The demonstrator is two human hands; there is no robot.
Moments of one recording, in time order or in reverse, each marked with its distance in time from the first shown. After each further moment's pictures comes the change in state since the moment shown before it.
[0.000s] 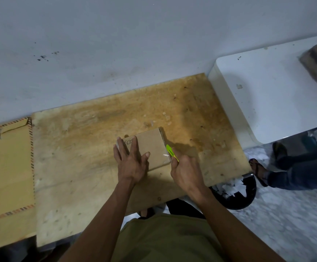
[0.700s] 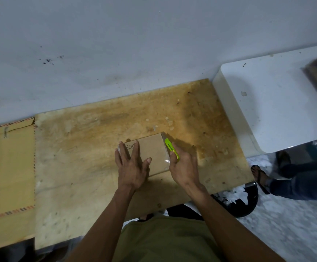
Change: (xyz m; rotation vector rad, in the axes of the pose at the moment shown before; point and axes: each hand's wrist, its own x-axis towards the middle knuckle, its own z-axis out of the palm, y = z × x) left_hand 0.001 -0.004 0.002 0.020 0.016 0.021; right_hand 0.028 -0.008 0.005 0.183 0.064 0.071
